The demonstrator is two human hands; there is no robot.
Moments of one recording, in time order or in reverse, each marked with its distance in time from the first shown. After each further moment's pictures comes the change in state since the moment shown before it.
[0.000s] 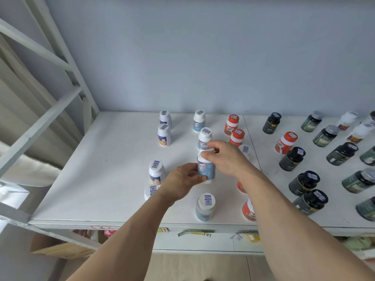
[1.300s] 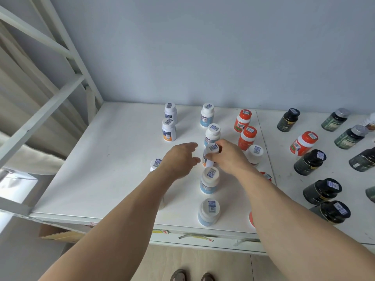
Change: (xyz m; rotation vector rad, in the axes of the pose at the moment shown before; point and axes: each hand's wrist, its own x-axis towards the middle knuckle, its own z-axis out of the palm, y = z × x) left_hand 0.045 0.037 -0.025 0.824 0.168 -0.008; right_hand 0.049 0.028 0.025 -0.040 -0.020 0.156
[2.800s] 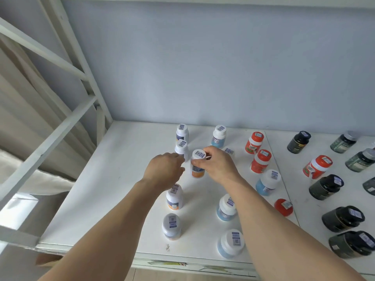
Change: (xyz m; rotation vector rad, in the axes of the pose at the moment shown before) left_hand 0.024 -0.076 -0.052 0.544 0.180 0.194; right_hand 0.031 -0.072 0.034 0.201 0.071 -0.097
